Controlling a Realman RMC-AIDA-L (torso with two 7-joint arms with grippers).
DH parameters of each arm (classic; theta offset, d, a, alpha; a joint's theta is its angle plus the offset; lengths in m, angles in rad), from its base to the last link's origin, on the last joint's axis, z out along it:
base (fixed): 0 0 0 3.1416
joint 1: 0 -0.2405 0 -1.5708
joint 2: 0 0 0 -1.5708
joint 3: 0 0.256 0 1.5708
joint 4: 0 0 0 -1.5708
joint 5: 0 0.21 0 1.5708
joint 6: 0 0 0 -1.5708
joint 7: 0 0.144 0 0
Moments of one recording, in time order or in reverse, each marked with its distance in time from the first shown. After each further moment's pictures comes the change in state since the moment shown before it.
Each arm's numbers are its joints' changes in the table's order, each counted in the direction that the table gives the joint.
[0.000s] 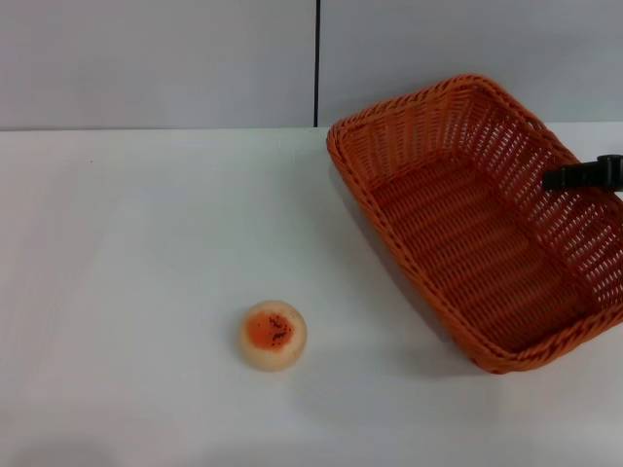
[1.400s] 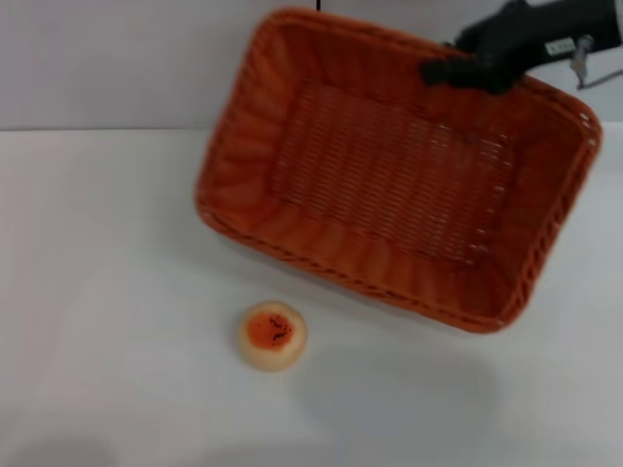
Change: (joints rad) left arm -0.103 0.000 -0.002 0.000 0.002 0.087 0.053; right arm -0.279 0.034 -0.165 -0.031 0.193 0.074 -0.594
